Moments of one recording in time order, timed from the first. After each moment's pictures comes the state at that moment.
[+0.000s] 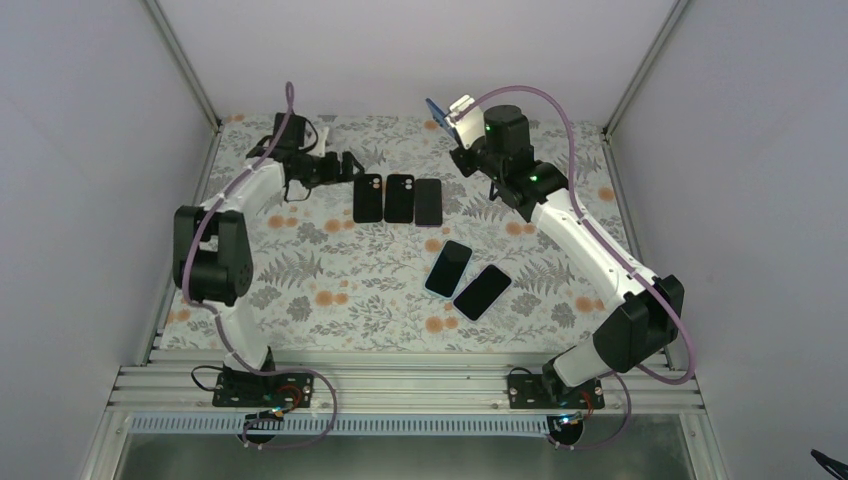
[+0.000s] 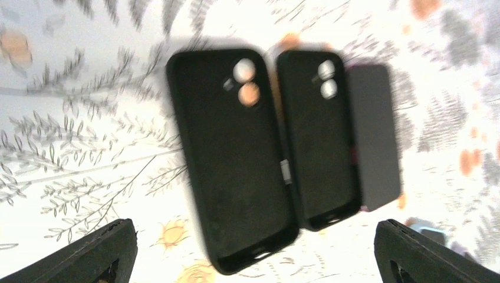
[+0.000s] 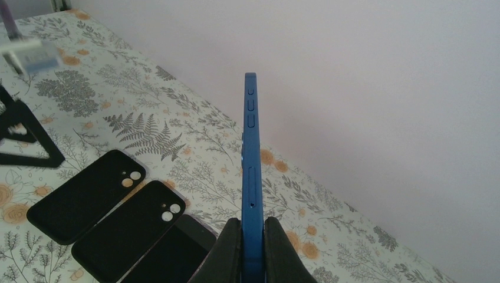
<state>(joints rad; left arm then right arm) -0.13 1.91 1.45 -0.51 0.51 -0.24 0.51 1.51 1.46 -0.33 0.11 -0.33</state>
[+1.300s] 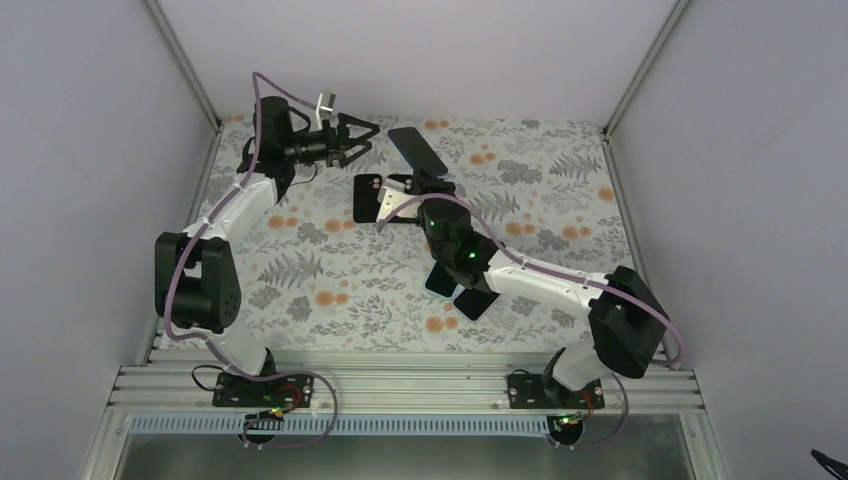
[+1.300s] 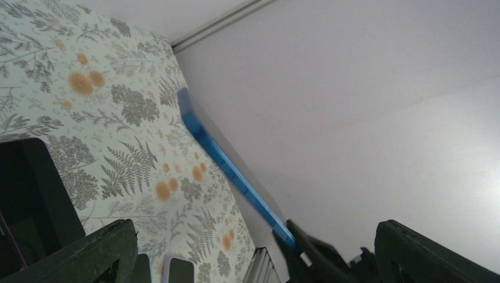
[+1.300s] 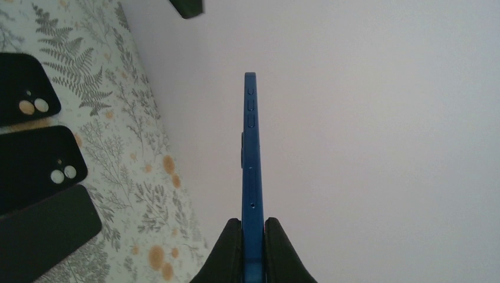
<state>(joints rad) -0.15 1.68 1.30 0.17 1.09 -0.95 0.91 1.51 1.02 0.38 0.65 -1.17</state>
